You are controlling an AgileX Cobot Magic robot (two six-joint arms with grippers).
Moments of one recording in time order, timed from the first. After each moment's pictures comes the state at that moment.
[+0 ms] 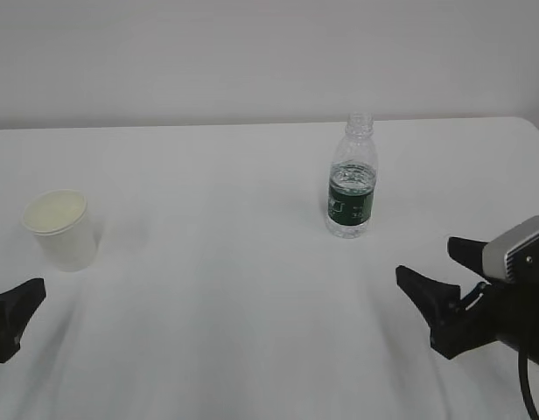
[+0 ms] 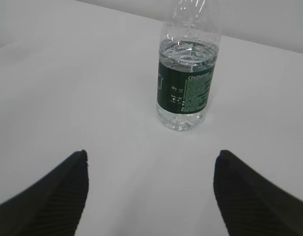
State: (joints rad) left arm -0.26 1.58 -0.01 -0.09 -1.14 -0.10; right arm 0.23 1.70 -0.17 -0.23 -1.14 -0.07
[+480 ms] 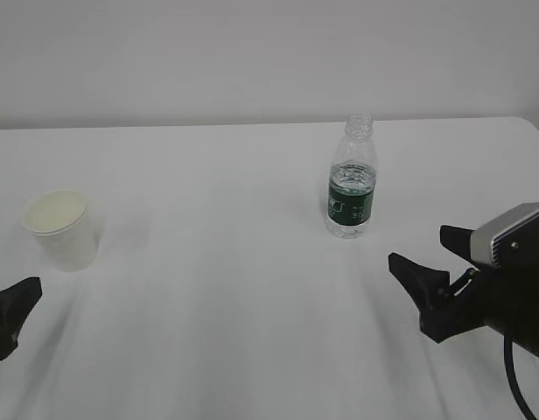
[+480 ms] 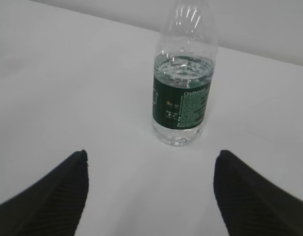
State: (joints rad) left arm -0.26 1.58 -0.01 -0.11 -1.14 -0.10; right arm 0.23 1.74 -0.23 -0.23 -1.14 -0.07
